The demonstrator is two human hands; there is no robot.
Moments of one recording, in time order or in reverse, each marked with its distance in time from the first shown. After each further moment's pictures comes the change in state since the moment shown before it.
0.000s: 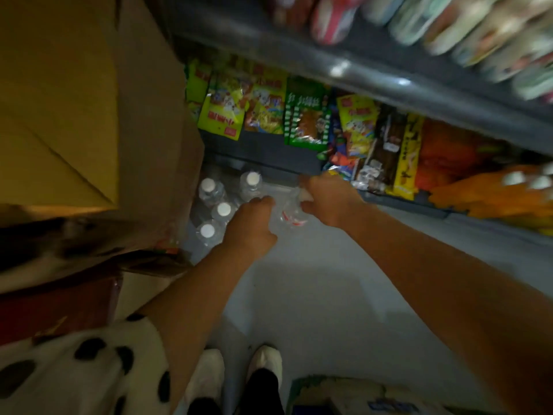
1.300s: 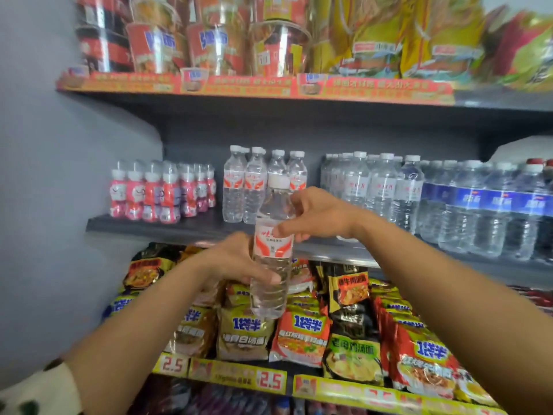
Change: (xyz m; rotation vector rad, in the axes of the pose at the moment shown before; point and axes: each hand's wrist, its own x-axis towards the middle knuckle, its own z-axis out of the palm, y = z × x) left_hand -0.420 0.433 -0.639 -0.134 0.282 0.626; right_hand -0.485 -0.175 -0.746 0.379 0.753 -0.449
